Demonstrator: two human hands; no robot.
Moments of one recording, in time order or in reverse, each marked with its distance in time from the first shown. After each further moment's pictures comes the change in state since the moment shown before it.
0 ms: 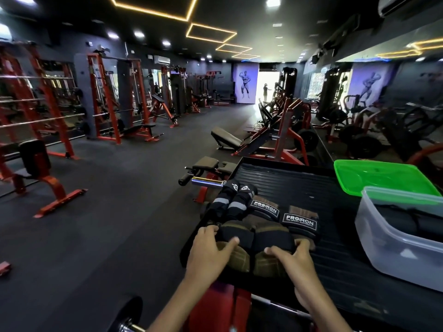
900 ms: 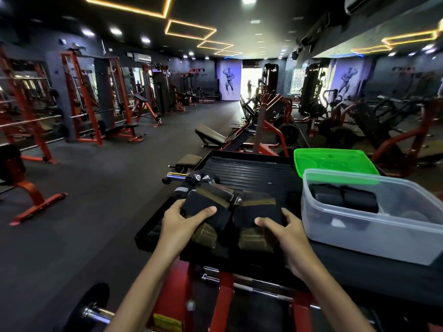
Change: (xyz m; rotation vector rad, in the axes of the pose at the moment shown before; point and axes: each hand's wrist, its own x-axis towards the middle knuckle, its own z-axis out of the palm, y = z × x) left_hand -0.042 0.077 -0.001 -0.729 0.059 -0.041; right_hand -0.026 -0.029 -0.101 0.227 -0.119 -0.197
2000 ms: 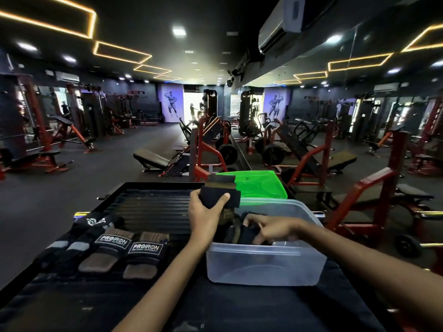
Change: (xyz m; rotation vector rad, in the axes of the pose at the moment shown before) left_hand 0.032 0.034 0.291 -0.110 -0.067 0.217; right_hand 0.112 -0.071 -0.216 -0.801 -0.509 0.272
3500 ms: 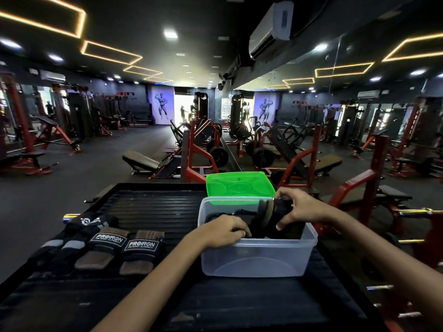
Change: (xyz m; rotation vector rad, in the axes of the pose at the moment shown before) left_hand -0.017 0.014 0.001 0.736 -1.110 0.395; right_hand -0.070 0.011 -0.052 -0.265 0.490 -0.139
